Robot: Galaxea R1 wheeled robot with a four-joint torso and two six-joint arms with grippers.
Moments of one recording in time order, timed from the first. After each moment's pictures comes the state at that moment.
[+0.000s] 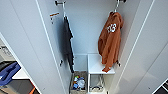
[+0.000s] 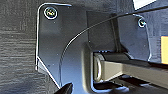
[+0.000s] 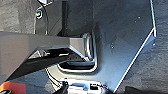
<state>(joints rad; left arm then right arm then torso) 1.46 2.94 -2.58 0.10 -0.07 -0.11 -1.59 2.98 -2.66 -0.71 0.18 0.72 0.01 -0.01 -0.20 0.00</state>
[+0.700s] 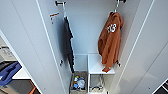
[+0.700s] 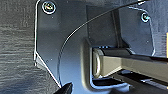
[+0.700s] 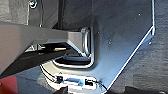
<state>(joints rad) 1.47 3.04 -2.71 0.10 -0.07 -0.11 -1.57 3.04 -2.71 -0.71 0.06 0.68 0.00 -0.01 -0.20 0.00</state>
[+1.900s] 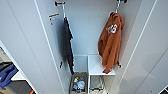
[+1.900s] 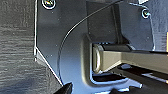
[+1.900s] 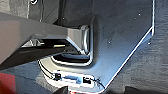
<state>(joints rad) 1.49 3.04 -2.71 0.10 -0.07 -0.10 -1.57 3.04 -2.72 -0.74 0.06 0.67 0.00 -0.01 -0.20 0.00</state>
